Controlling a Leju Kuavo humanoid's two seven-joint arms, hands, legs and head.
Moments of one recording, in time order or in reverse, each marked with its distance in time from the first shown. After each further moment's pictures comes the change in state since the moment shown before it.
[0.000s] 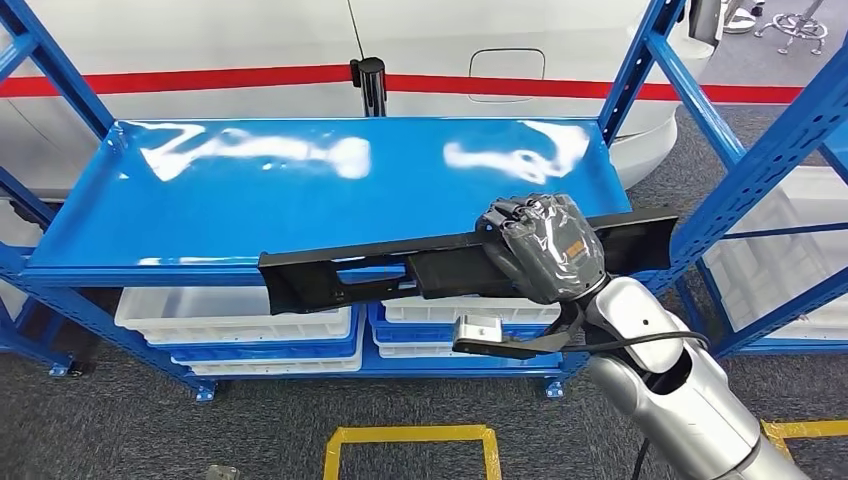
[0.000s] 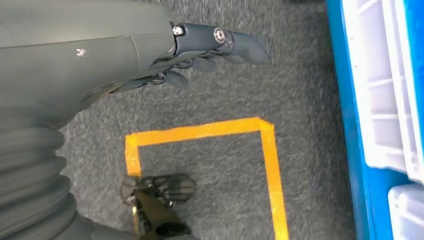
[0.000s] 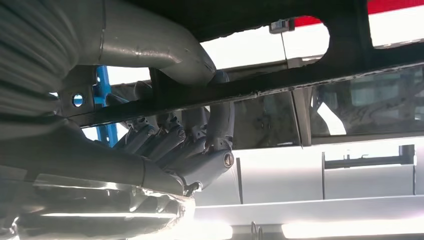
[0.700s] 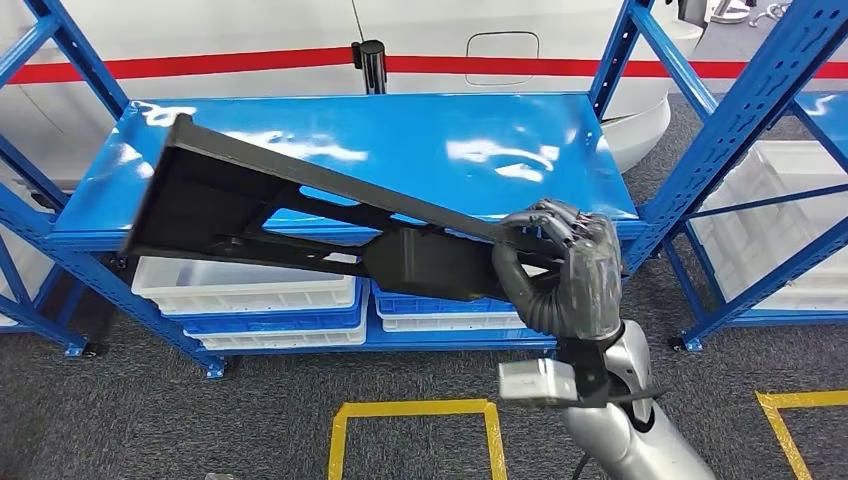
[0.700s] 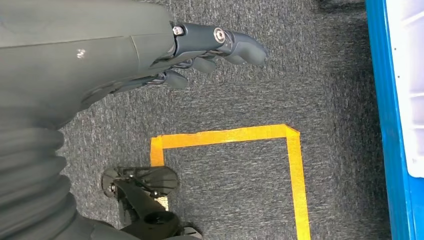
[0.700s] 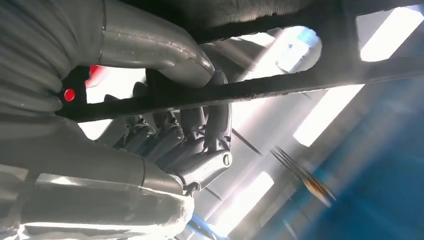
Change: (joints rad) left arm 0.011 -0.003 0.022 0.008 0.011 0.031 -0.020; right arm 0.205 0.171 -0.067 -0.163 -0.418 -0.449 -0.211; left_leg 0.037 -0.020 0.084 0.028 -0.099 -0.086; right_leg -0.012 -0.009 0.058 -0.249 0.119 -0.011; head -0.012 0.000
